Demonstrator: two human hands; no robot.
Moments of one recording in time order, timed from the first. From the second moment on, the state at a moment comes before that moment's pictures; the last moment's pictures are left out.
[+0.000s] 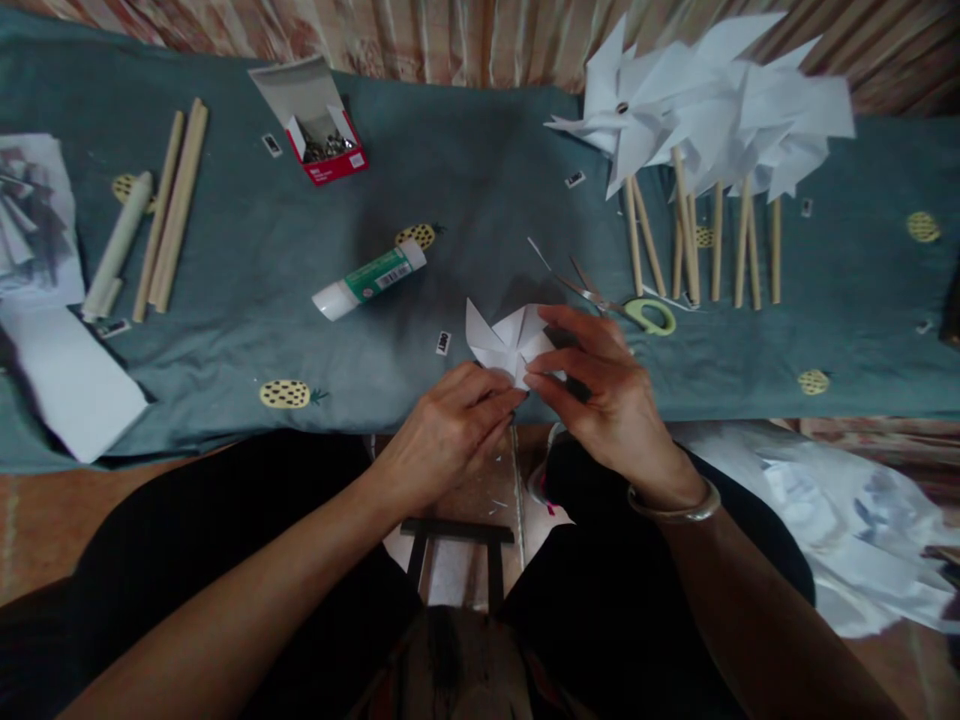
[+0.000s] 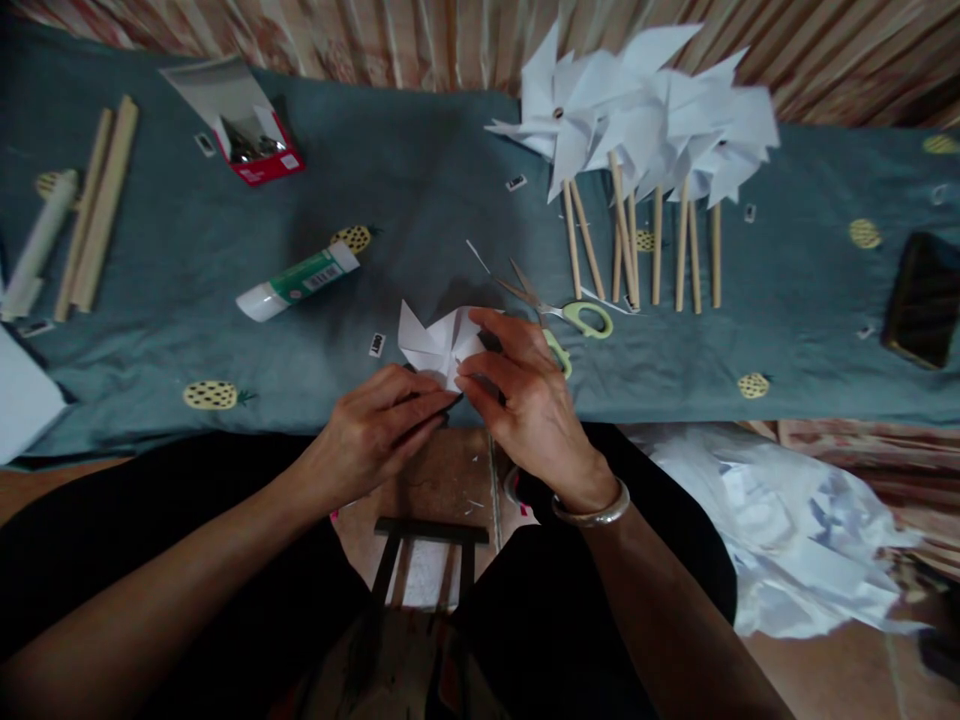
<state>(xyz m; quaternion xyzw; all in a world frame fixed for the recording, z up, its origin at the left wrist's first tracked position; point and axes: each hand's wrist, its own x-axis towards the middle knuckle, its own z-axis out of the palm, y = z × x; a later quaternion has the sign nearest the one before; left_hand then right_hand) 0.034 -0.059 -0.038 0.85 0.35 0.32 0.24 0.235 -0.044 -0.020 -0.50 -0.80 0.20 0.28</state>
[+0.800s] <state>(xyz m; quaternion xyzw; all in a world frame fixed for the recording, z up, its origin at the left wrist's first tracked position) 0.035 -0.060 -0.041 0.86 0.36 0.30 0.21 0.232 -0.044 -0.023 -0.49 -0.79 0.22 0.29</state>
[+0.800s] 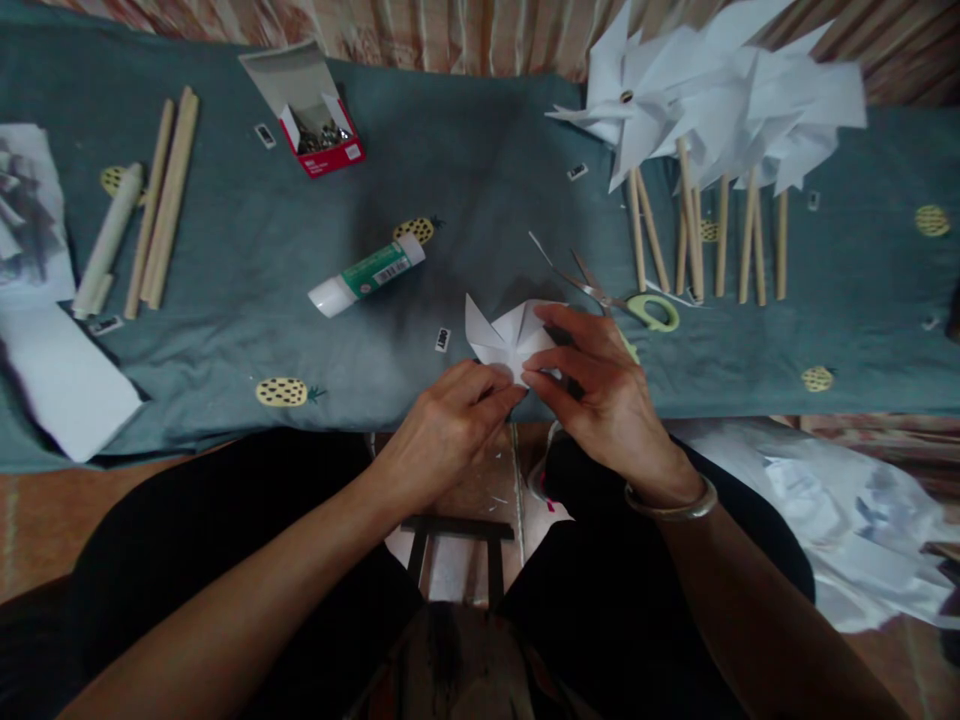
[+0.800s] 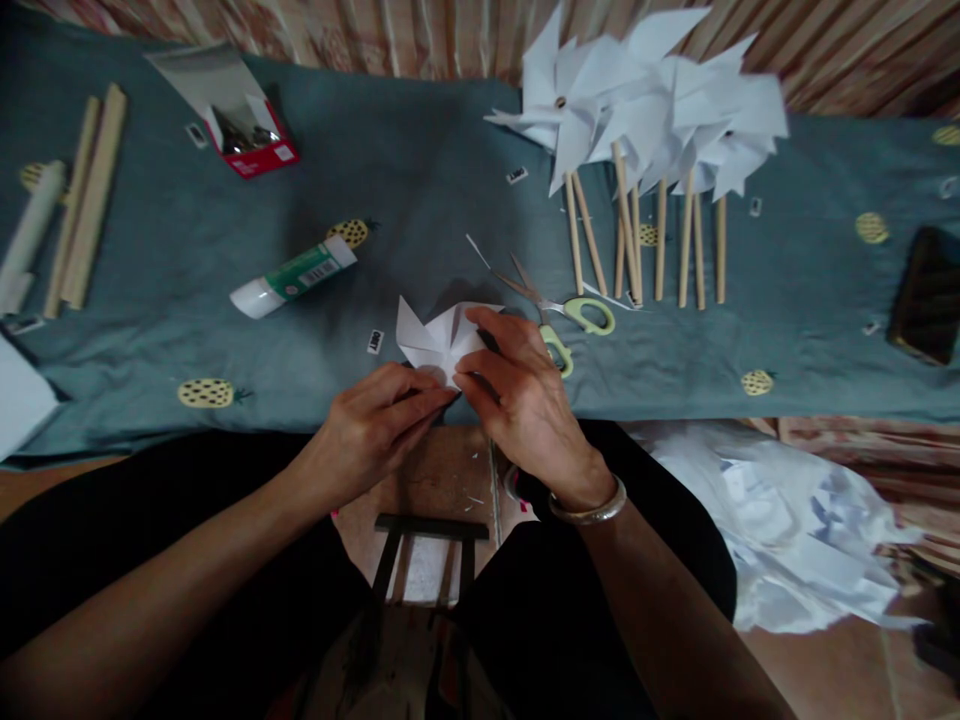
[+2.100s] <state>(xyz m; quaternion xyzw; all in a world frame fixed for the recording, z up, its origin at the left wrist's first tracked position) 0.035 -0.059 -0.036 0.85 0.37 0.28 0.23 0.225 -0.050 -0.016 -0.50 -0.82 0.18 0.22</state>
